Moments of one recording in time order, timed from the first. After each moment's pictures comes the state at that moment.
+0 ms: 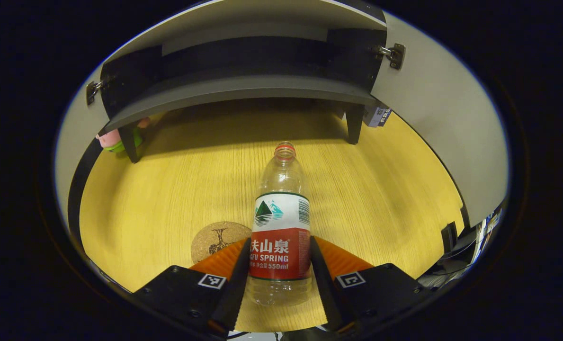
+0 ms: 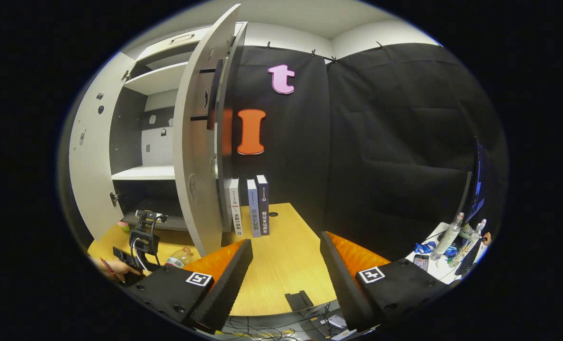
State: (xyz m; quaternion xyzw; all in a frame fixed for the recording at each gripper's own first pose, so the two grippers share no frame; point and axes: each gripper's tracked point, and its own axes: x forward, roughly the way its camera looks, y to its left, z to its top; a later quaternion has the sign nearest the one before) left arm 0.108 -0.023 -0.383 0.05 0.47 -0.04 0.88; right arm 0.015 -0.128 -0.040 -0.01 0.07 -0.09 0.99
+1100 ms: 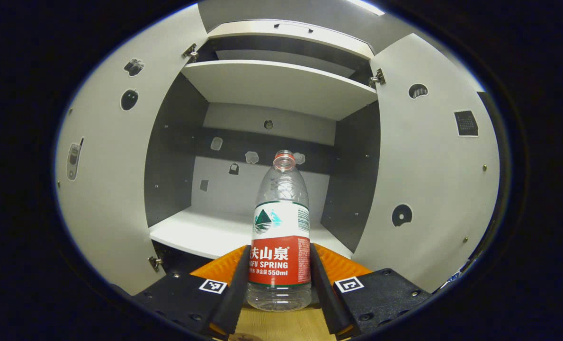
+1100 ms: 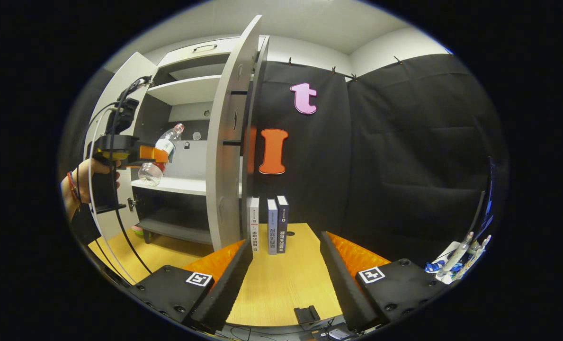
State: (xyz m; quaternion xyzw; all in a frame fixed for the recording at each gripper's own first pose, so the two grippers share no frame) left arm 0.107 -0.009 -0.288 0.00 0.02 -0.03 1.00; right arm 0.018 -0.109 -0.007 -0.04 0.01 -0.04 1.00
